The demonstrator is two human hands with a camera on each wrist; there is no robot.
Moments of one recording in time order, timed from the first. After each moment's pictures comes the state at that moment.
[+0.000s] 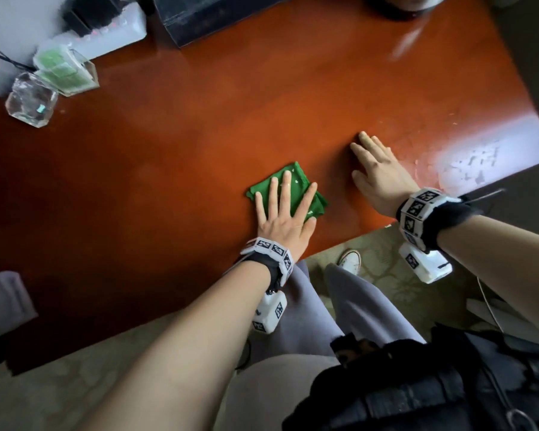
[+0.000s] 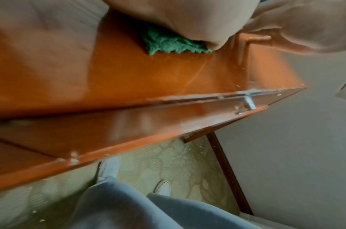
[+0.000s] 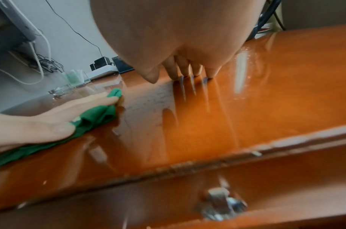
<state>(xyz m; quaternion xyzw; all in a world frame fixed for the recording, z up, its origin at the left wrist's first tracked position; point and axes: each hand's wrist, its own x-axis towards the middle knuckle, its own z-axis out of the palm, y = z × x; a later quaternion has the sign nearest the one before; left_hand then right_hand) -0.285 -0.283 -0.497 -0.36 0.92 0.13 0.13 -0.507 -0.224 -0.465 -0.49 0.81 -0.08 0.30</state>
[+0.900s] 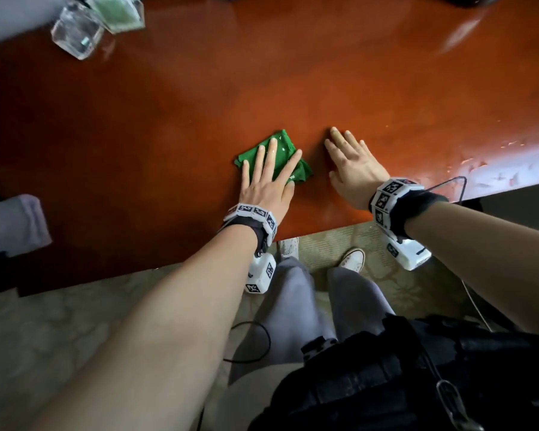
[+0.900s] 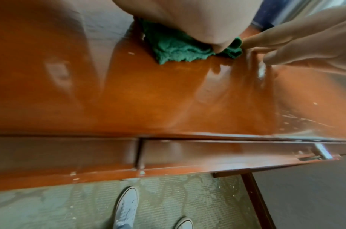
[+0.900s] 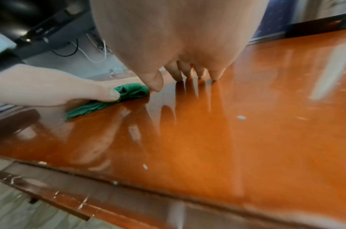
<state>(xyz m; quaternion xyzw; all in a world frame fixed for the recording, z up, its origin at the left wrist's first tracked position) -0.228 -0.315 -0.492 -0.43 0.89 0.15 0.09 -0.428 -0.255 -0.462 -0.61 0.74 0.00 0.29</state>
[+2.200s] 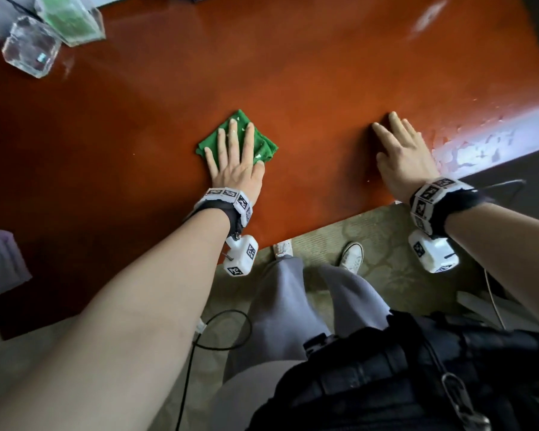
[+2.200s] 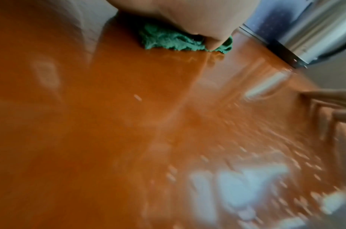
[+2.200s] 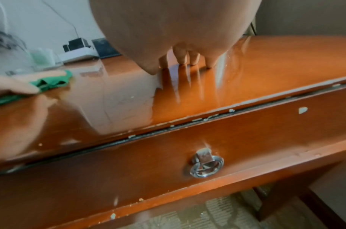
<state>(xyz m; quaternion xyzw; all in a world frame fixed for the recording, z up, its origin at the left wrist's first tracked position) -0.230 -0.367 -0.505 -0.48 0.86 0.13 0.07 -0.493 -0.199 -0.477 -0.48 0.85 -0.07 0.22</state>
